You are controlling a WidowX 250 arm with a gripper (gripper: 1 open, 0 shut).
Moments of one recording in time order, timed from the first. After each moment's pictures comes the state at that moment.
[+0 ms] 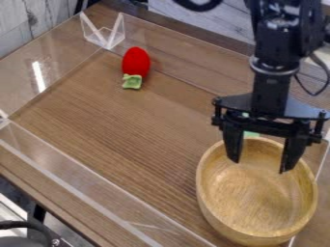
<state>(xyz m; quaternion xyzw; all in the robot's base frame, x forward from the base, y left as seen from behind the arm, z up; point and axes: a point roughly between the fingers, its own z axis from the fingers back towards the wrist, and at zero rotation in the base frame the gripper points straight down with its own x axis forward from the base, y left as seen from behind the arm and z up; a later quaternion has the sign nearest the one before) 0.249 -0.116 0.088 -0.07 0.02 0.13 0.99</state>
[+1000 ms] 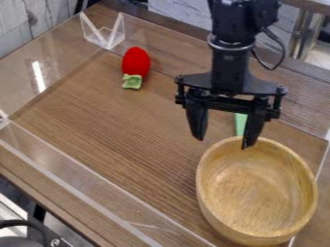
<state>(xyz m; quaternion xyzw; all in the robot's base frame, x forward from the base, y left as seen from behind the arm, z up) 0.247 -0.066 0.101 -0.06 0.01 0.17 0.98</state>
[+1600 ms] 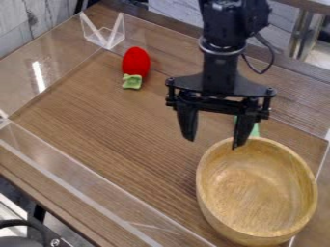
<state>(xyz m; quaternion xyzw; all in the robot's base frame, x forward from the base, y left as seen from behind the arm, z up) 0.244 -0.059 0.097 -0.04 0.00 0.18 0.98</state>
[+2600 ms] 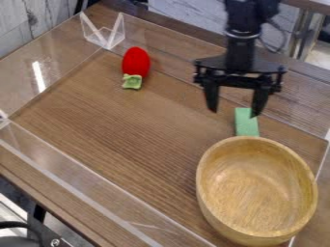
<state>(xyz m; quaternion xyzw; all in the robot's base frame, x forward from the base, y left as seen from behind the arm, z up) 0.321 -0.067 0.075 -0.04 -0.02 0.16 0.99</state>
